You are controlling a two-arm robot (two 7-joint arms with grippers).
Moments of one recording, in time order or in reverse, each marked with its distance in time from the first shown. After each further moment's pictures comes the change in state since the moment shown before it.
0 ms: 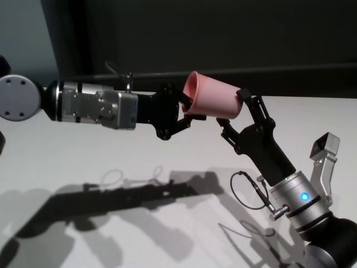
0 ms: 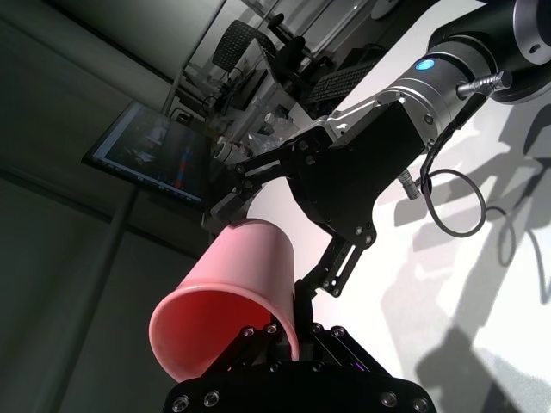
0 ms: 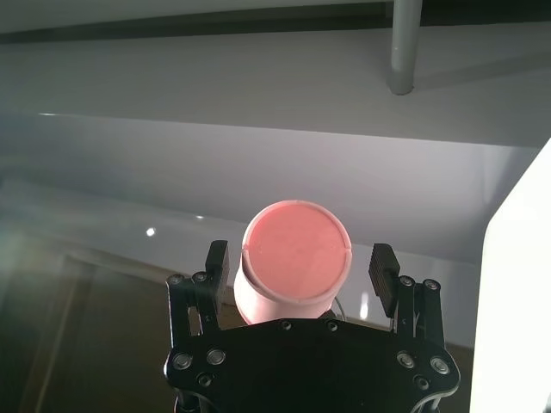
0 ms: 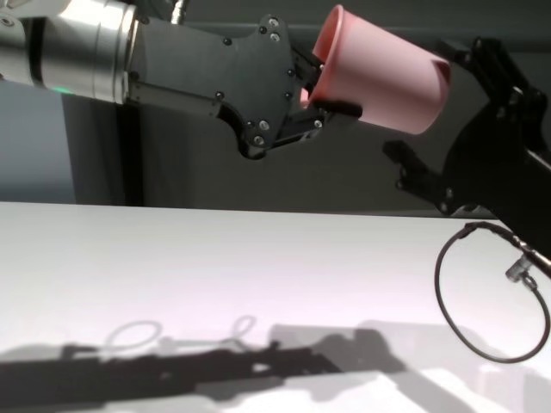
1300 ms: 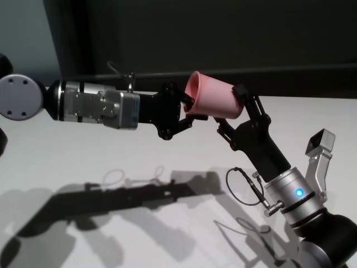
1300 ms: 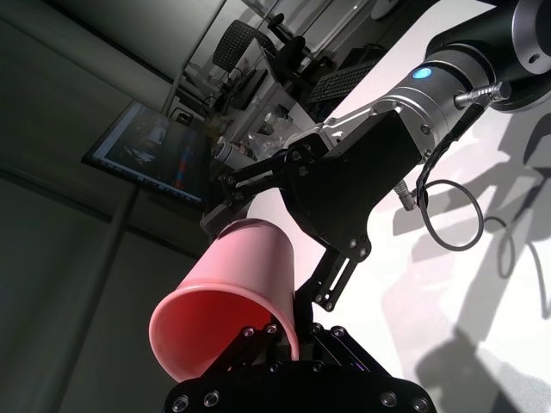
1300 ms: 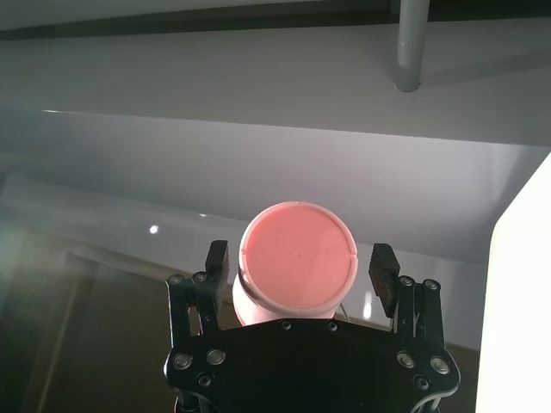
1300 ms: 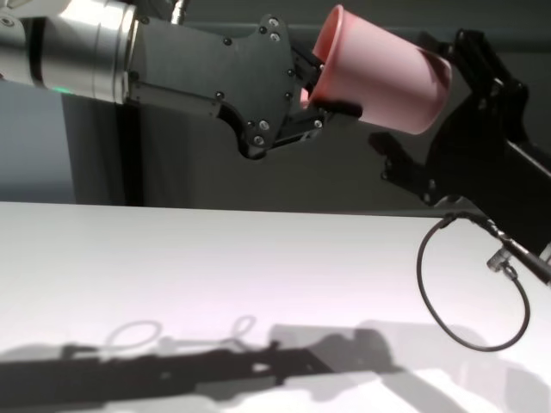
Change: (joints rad) left arm 0.000 0.000 0.000 0.000 0.000 0.000 0.000; right arm 0.031 0.033 -0.062 0.023 0.037 -0.055 0.013
